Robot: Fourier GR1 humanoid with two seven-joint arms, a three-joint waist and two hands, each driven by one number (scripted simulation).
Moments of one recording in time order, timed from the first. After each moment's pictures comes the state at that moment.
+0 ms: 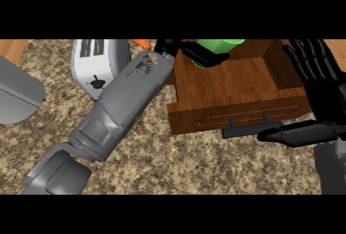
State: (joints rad) left arm -1.34 0.00 -0.24 -0.35 0.27 0.32 -0.21; right arm -0.34 -0.21 -0.12 -1.78 -0.13 0.21 0.06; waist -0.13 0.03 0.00
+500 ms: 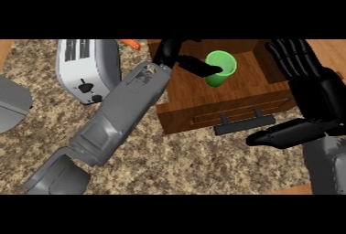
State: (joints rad) left arm -1.28 0.00 -0.34 -0.33 0.36 0.28 -0.25; right arm -0.39 -0.19 -0.07 -1.77 -0.14 0.25 0.06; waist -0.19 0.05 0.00
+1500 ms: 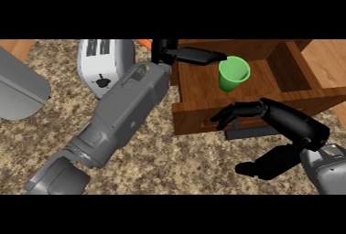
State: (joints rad) left arm -1.25 0.00 -0.28 -0.40 0.64 0.31 -0.49; right arm -0.35 -0.38 0.20 -1.77 -0.05 0.60 0.17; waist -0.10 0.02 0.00
